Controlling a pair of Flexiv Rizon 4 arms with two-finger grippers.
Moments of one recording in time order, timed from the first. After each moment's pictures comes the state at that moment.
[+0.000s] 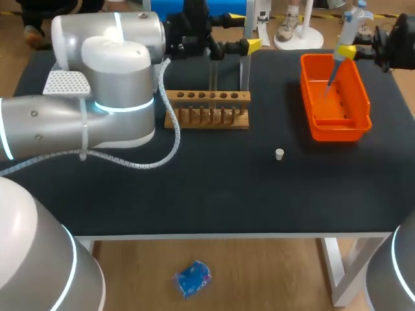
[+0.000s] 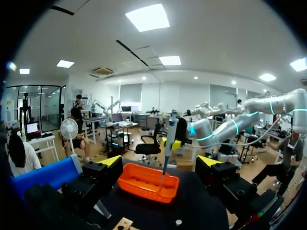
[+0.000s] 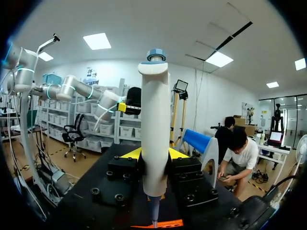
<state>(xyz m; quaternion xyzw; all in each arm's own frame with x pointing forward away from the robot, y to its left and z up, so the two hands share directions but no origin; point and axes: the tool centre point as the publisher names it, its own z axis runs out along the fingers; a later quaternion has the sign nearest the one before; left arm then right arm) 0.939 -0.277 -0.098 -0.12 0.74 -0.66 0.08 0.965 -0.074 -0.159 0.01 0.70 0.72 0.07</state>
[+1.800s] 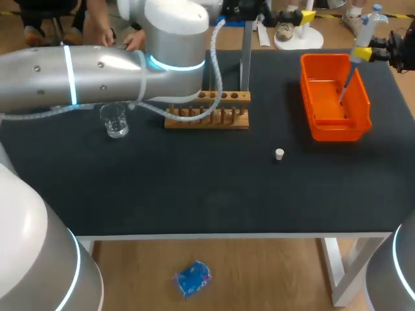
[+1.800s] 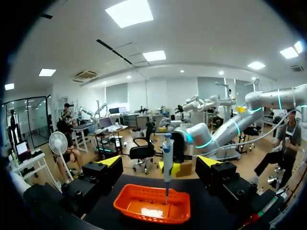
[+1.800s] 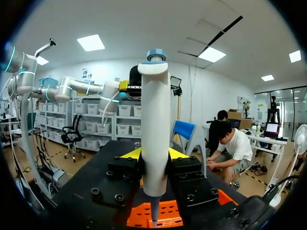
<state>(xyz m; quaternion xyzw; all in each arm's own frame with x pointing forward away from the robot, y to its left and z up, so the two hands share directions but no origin) 0.995 -0.396 -0.061 -0.04 0.75 -0.65 0.08 1.001 -0.123 -0.188 0.04 0.70 0.71 0.06</state>
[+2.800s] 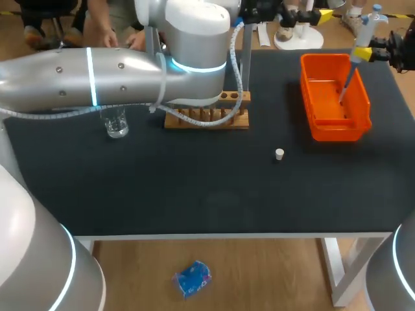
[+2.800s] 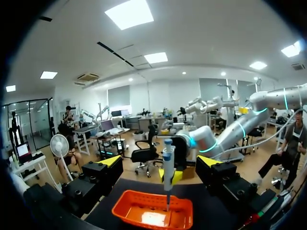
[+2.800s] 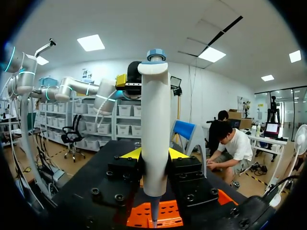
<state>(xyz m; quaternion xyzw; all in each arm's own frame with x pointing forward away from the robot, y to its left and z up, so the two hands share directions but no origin) 0.996 -0.427 -0.064 -0.04 0.75 -0.66 0.09 1.001 -0.123 -0.188 0.04 0.70 0.71 0.06</state>
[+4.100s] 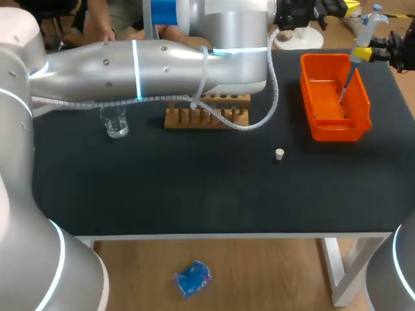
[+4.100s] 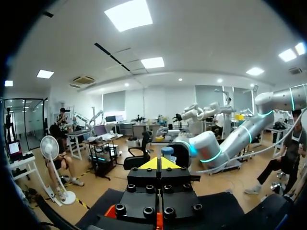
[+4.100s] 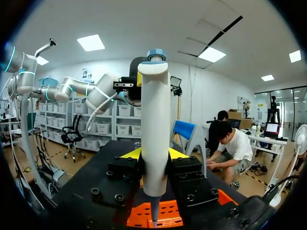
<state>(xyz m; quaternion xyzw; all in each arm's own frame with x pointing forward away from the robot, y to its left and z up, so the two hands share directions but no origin) 1.005 -0.507 -0.082 -0.03 0.73 -0.69 0.06 1.001 -0.123 -0.188 0.04 0.70 0.71 0.06</state>
